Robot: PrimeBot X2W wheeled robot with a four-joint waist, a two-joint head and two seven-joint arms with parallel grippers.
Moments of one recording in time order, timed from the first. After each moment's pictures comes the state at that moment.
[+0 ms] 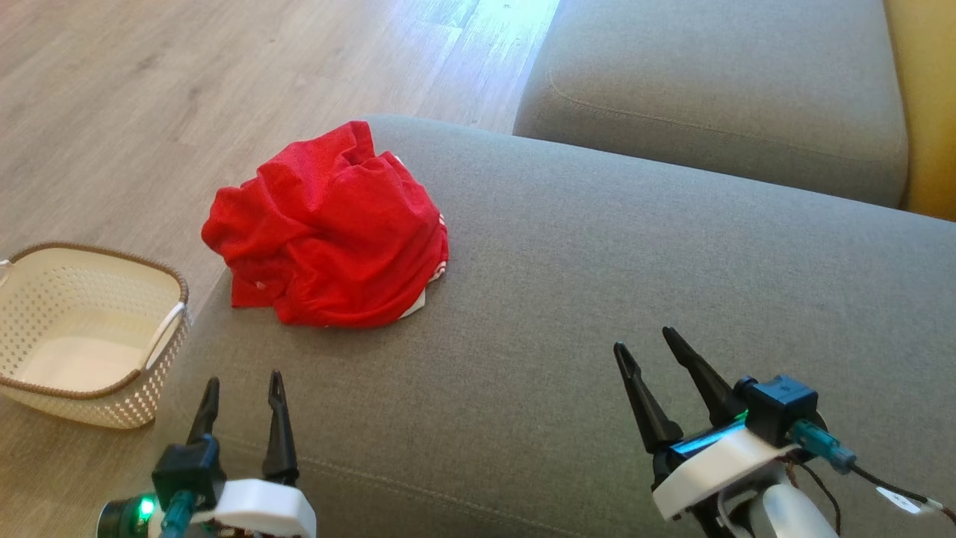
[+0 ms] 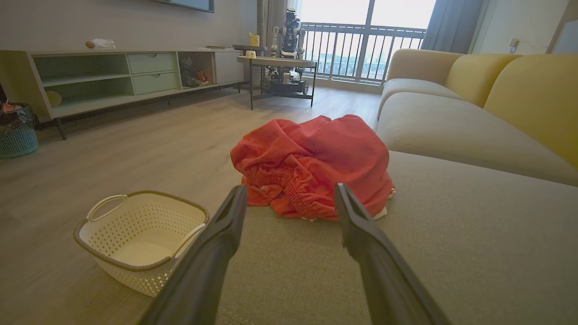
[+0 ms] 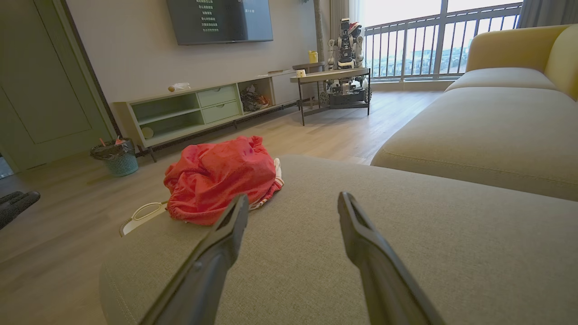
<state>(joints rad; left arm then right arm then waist) 0.12 0.06 -0.13 0.15 -0.11 0.13 -0.25 -0.05 -0.04 0.18 0.28 0.24 0.13 -0.25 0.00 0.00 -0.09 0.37</state>
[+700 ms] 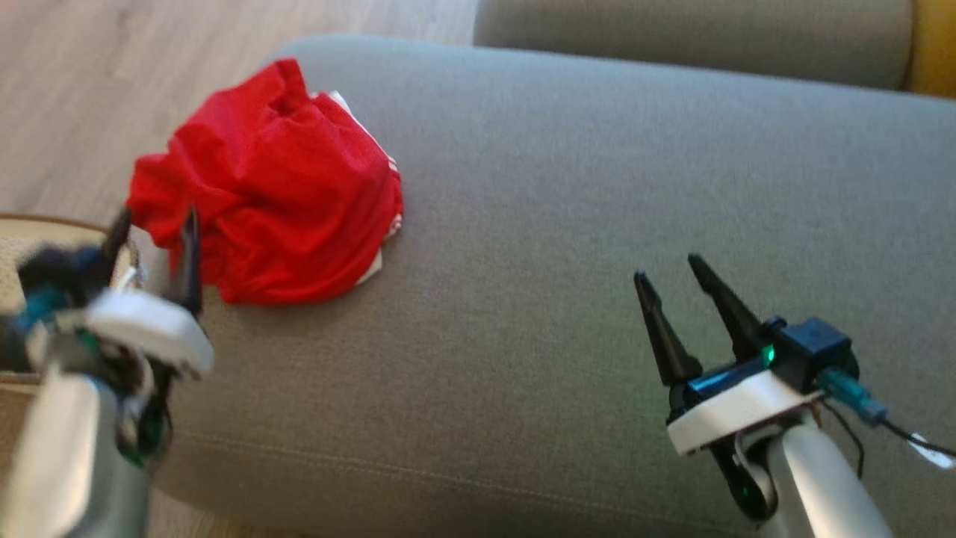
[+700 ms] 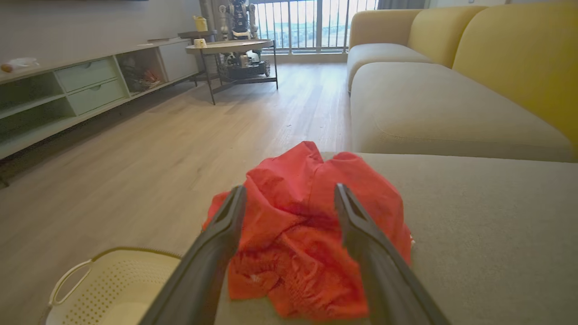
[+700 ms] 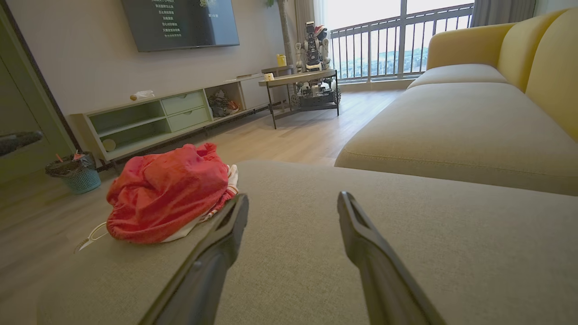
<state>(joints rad) -0.22 0.23 -0.05 0.20 -0.20 -0.04 -0.01 -0.13 -0.04 0.13 0.23 0.19 0.13 -0.25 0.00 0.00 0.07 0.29</state>
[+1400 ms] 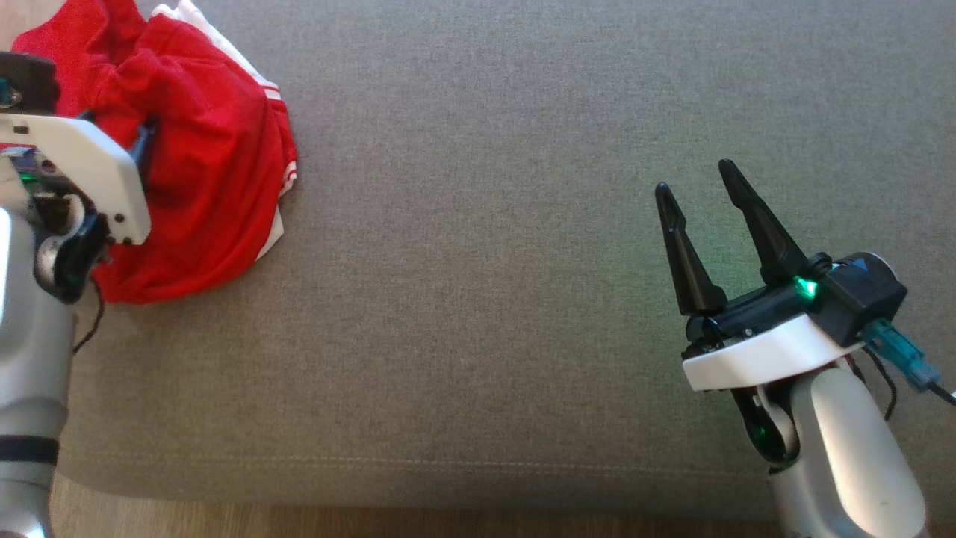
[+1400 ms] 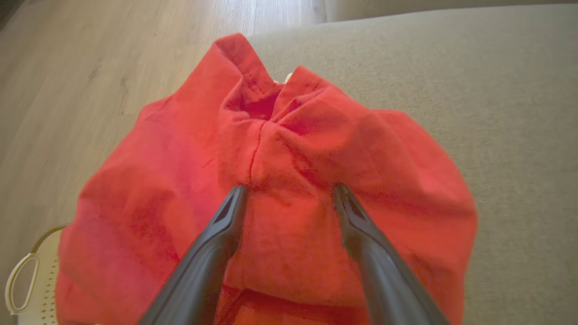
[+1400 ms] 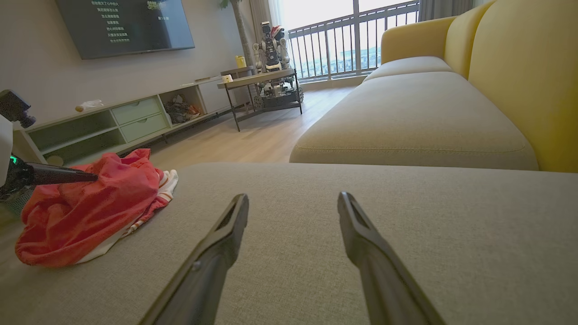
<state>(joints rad) -0.74 0.39 -0.22 0.62 -0.34 -0.12 0.34 -0.24 -0.05 0.10 0.07 0.16 0.13 -0.25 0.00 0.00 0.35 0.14</state>
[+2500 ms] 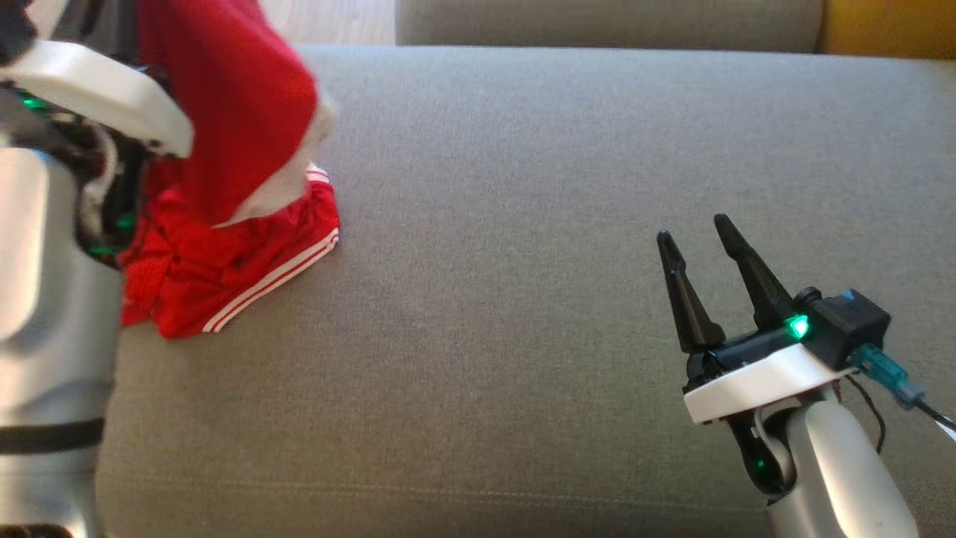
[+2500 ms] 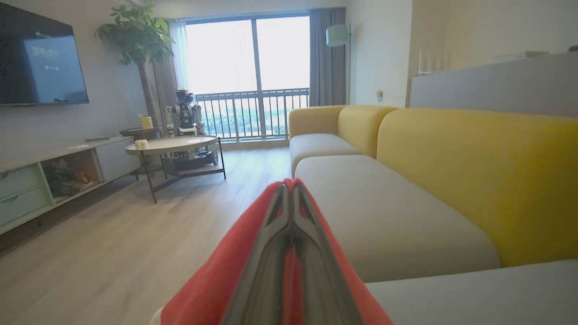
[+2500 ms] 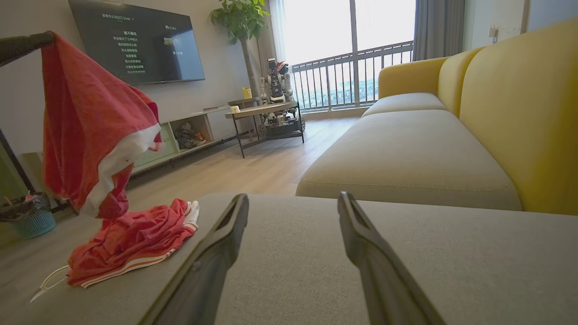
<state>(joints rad) -0.78 0.34 -0.24 0.40 -0.37 -0.03 -0.01 -0.19 -0.05 0.10 0.17 0.22 0.13 -0.25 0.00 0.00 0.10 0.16</state>
